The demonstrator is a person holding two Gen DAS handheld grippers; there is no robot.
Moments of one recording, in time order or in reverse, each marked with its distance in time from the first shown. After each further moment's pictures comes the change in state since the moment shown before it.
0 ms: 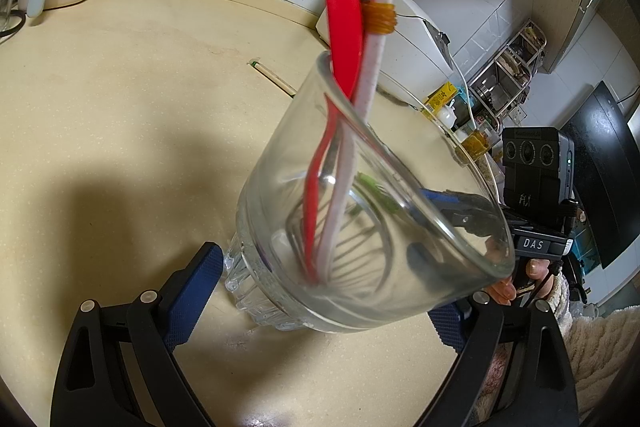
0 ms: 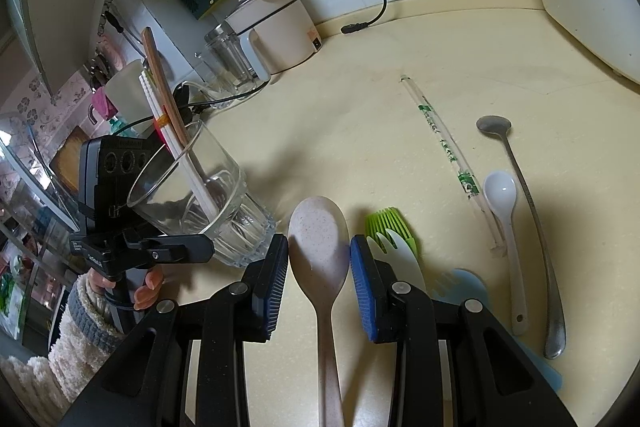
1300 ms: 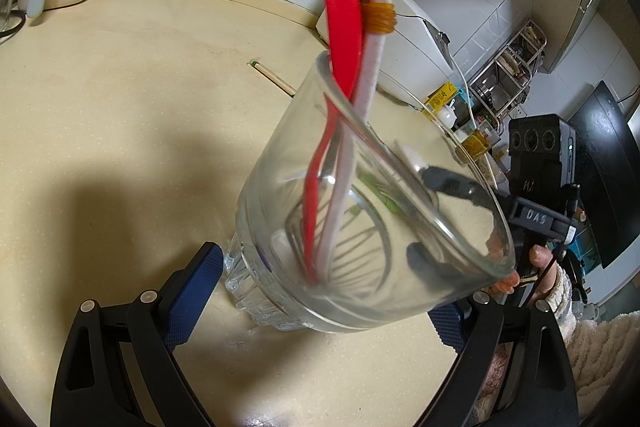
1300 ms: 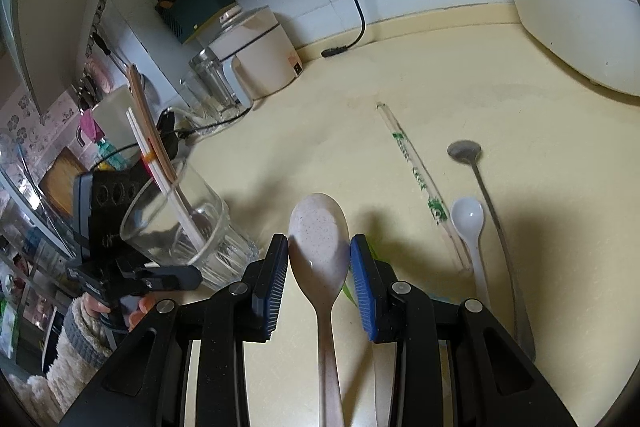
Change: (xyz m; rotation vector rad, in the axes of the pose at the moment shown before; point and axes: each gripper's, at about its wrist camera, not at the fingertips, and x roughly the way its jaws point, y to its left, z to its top) left arm 0.000 0.000 -0.001 0.002 0.001 0.002; right arm -0.015 -0.011 0.011 0.035 -0.084 -0.048
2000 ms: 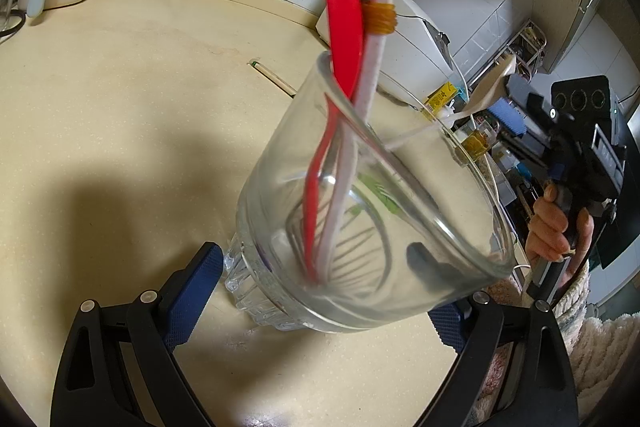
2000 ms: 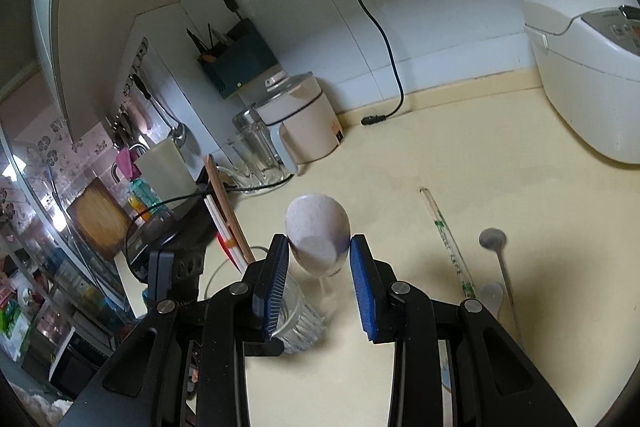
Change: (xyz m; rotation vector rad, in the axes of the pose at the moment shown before) left arm 0.000 0.000 0.000 -0.001 -0.001 -0.001; right arm -0.047 0.035 0.039 -0.039 -0.180 0.092
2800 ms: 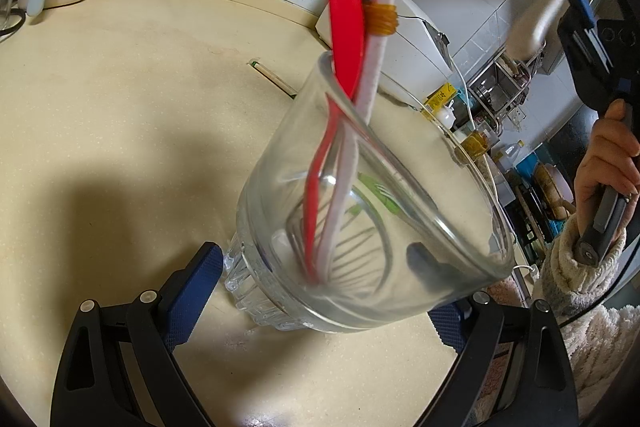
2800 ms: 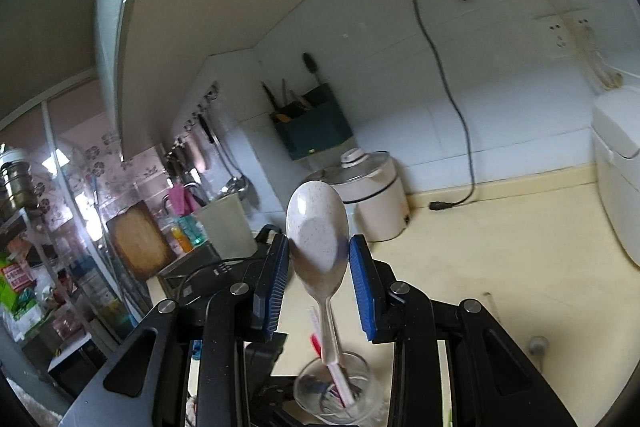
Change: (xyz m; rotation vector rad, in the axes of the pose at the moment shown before) left arm 0.000 0.000 0.000 -0.001 0.000 -0.001; right arm -0.019 0.078 0.064 -0.138 -0.183 0.172
